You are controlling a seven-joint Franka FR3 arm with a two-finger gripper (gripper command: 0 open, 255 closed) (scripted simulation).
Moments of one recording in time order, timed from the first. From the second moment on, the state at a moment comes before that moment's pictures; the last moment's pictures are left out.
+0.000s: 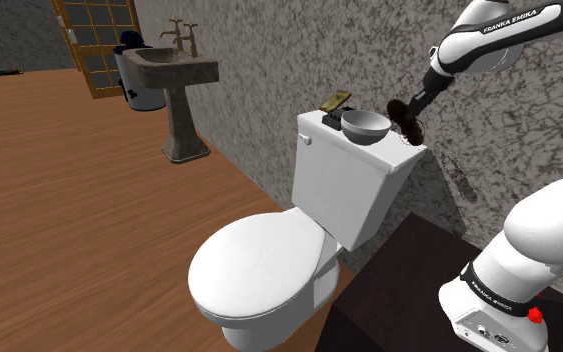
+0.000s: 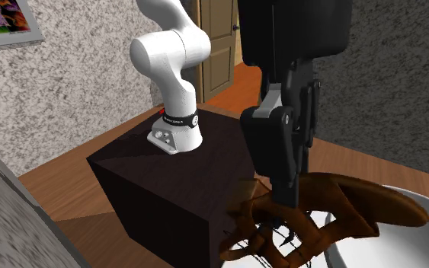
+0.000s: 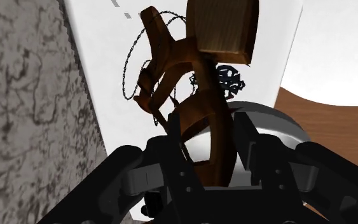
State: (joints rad) arm -0.29 -0.39 -0.39 -2.43 -0.18 2.38 -0.46
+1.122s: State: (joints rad) arm -0.28 -0.44 -0.36 -2.25 -0.17 2.14 -0.46
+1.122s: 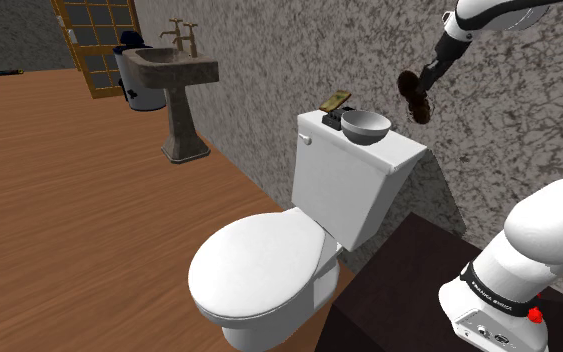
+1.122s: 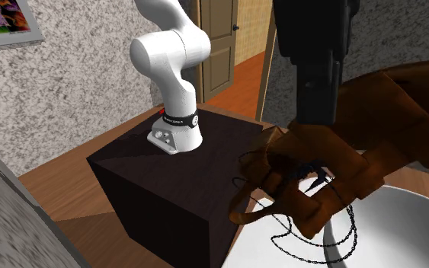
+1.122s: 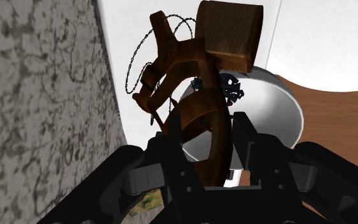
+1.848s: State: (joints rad) arm -0.22 -0.27 -0.28 -2.02 -0.12 2.07 -0.35
